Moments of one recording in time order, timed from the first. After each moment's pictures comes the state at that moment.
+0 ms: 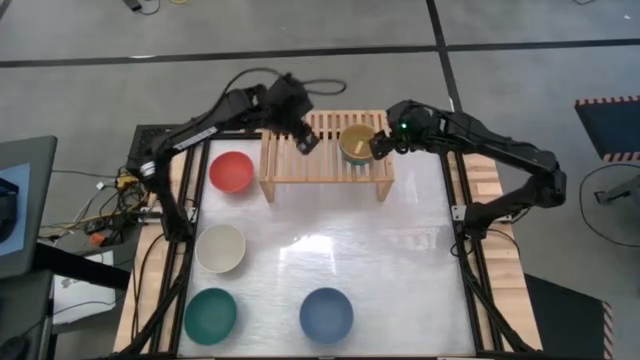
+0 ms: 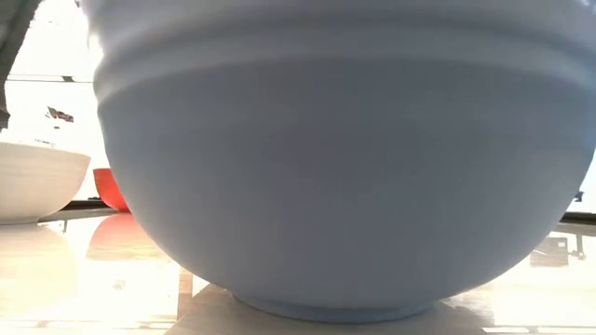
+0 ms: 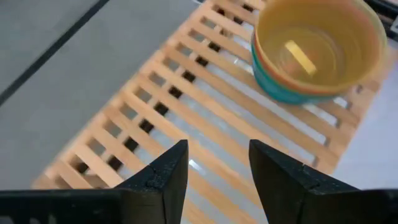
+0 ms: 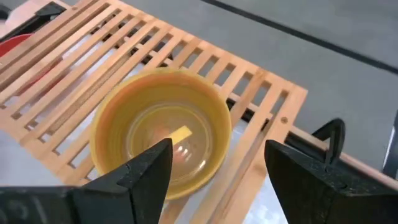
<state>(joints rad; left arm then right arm) 0.42 1.75 1.99 -1.03 -0.20 -0.16 -0.37 1.34 1.47 -0.93 0.43 0.47</state>
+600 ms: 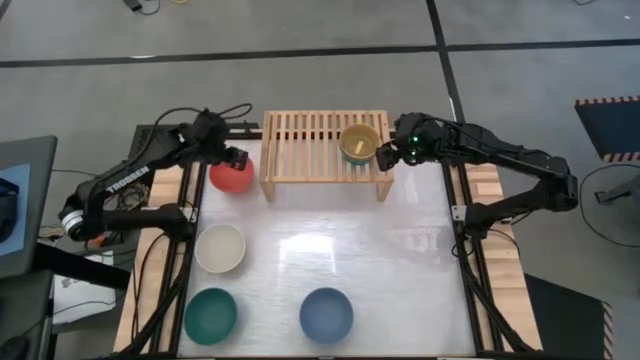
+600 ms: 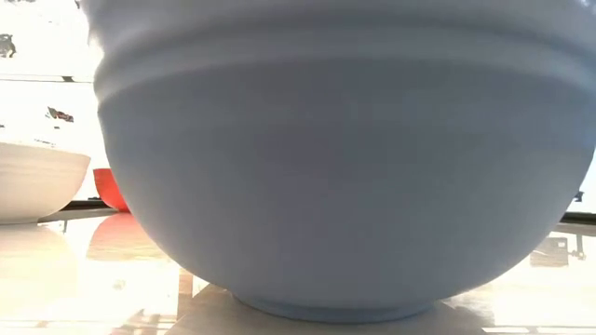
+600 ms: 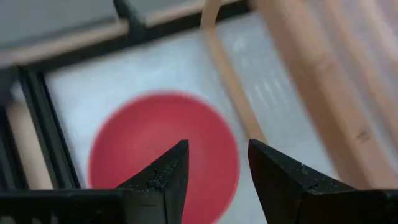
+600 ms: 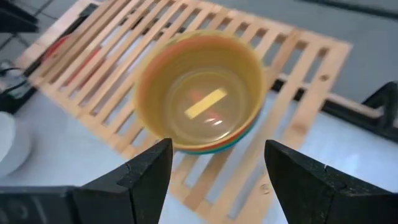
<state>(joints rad) 0.75 1.02 0.96 -0.86 -0.12 -0.45 -0.30 1.22 1.35 -0.90 0.33 0.62</state>
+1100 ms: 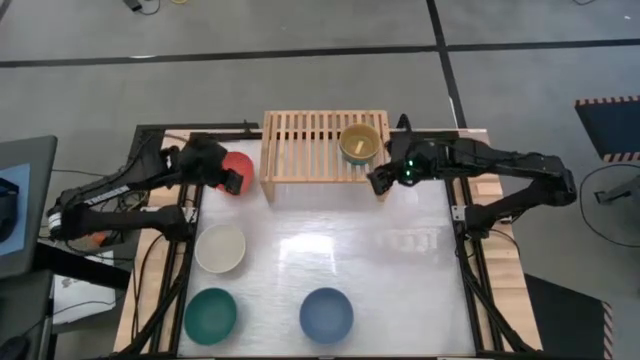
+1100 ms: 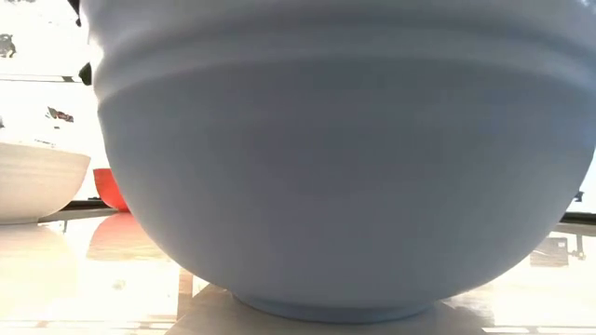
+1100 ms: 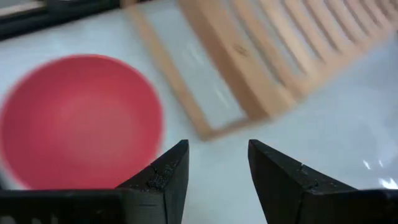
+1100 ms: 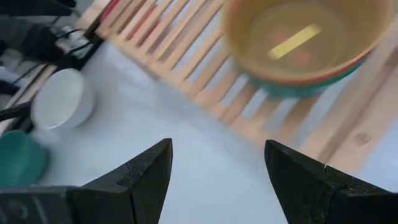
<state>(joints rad) 0.41 0.82 0.88 -0.87 -0.14 -0.65 -0.10 1.25 1.35 -0.90 0.26 0.79</state>
